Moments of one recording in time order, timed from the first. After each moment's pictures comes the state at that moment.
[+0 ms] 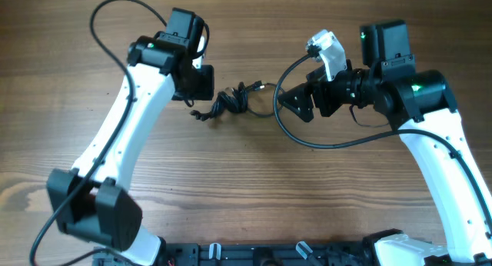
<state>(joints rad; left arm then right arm) -0.30 1.74 1.58 -1.14 0.01 -0.26 0.26 1.41 1.41 -0.94 -0.62 -0.18</state>
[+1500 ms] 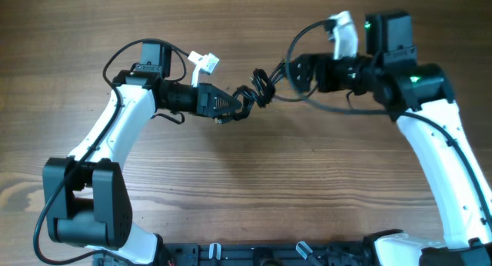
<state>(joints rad) -0.11 1.72 1.18 -0.76 1.22 0.10 0.20 1.46 1.41 -0.78 -0.55 0.24</state>
